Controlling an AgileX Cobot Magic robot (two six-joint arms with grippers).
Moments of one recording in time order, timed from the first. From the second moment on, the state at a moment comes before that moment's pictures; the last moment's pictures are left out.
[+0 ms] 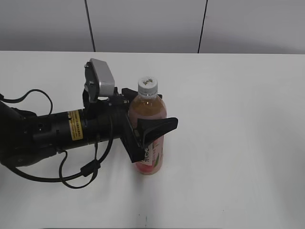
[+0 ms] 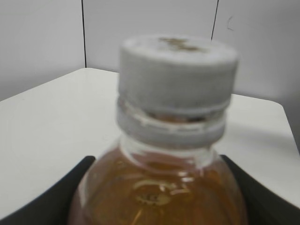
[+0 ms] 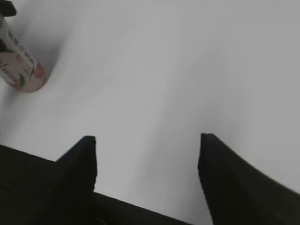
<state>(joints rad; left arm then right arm) -0.50 1.98 -0.69 0.83 -1.21 -0.32 0.07 0.52 -0.74 0.19 1.02 -0.34</state>
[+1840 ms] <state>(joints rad) -0.50 1.98 -0.69 0.82 -1.21 -0.32 0.77 1.80 -1.75 0.14 1.22 0.10</state>
